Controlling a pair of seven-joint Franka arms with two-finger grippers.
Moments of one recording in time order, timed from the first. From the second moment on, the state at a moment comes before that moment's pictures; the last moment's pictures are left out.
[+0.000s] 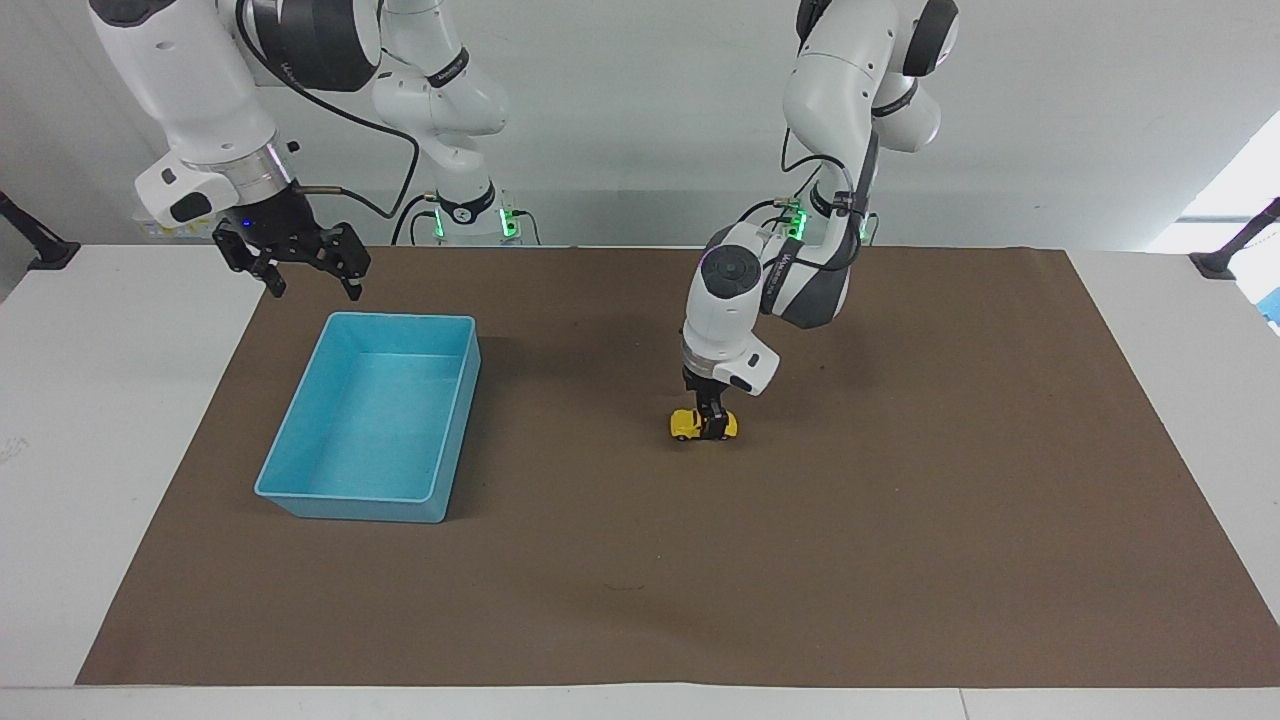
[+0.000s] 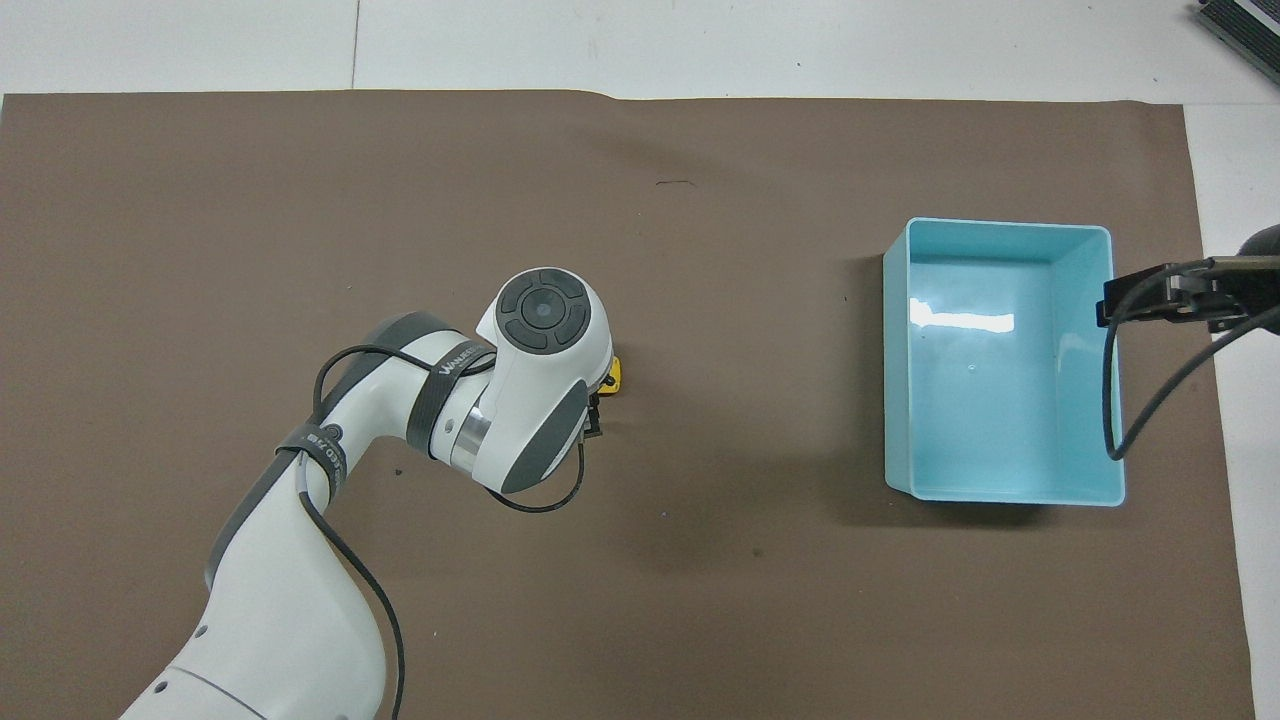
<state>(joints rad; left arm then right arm) -0.64 0.44 0.02 -1.77 -0.06 2.20 -2.29 -0.13 0.02 0.09 -1.60 -0.01 1.63 0.04</state>
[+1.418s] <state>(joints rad) -0.61 0.39 0.03 -1.83 -0.05 2.22 -2.17 -0.13 0.02 0.09 -1.60 -0.01 1.63 0.04</state>
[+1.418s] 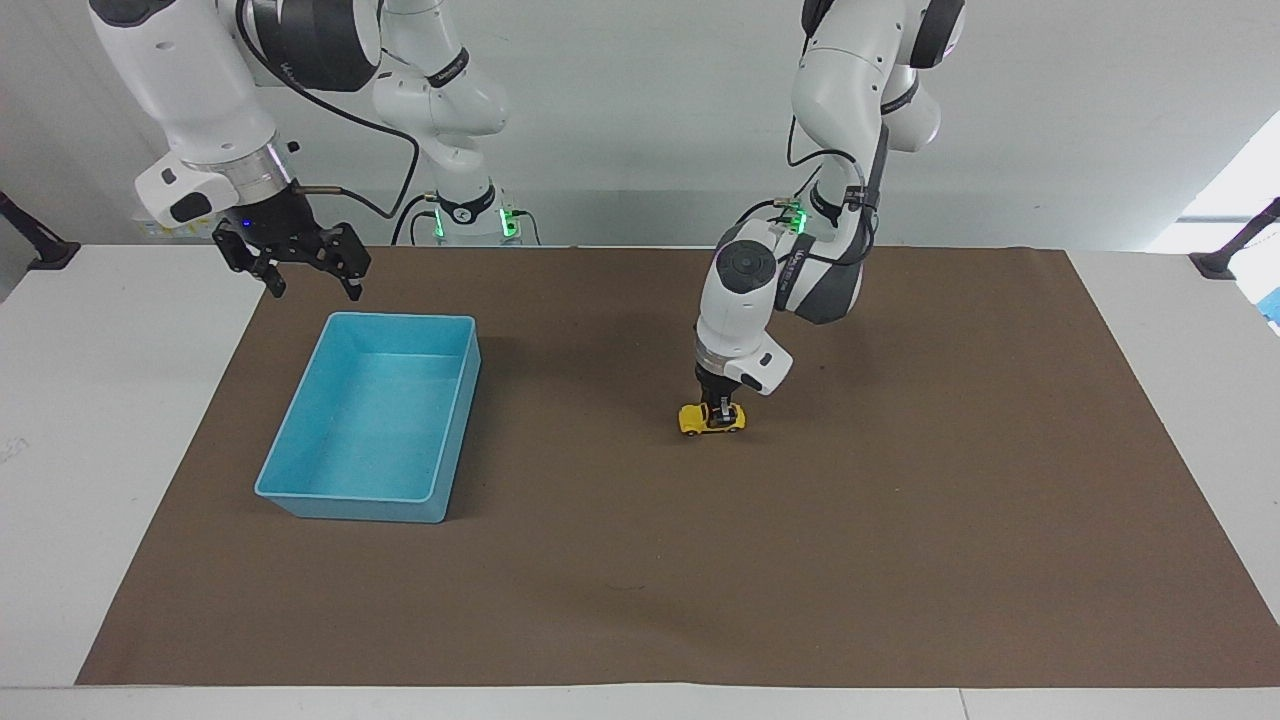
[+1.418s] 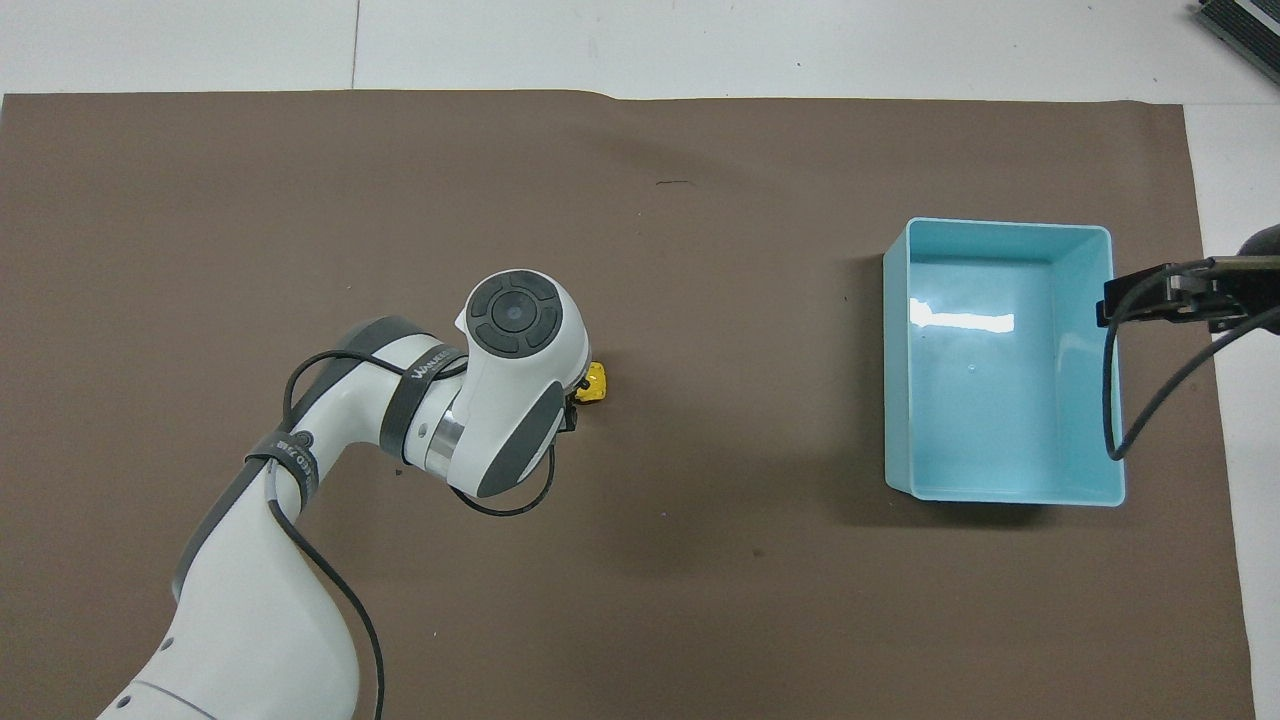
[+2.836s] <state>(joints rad) -0.50 0.32 0.04 -1.93 -0.02 2.20 -2.04 -0.13 0.02 0.09 -1.60 -0.01 1.63 0.04</state>
